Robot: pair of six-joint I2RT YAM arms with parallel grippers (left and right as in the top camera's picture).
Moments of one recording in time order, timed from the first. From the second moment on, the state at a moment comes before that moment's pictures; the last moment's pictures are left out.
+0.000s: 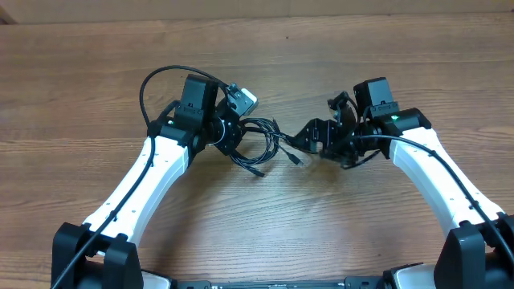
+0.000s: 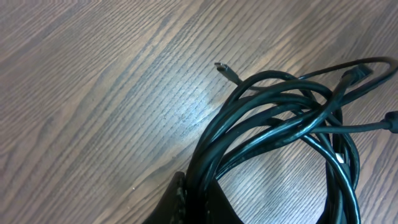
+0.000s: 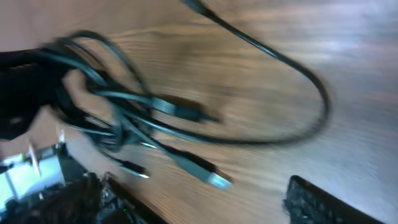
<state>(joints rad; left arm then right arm) -0.32 1.57 1.12 -0.53 0.30 0.37 0.22 1.57 1.11 -0.76 -0.67 0.39</state>
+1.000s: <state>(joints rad) -0.31 1.57 1.12 -0.62 0.38 0.52 0.22 1.57 1.11 -0.62 -0.51 0.36</state>
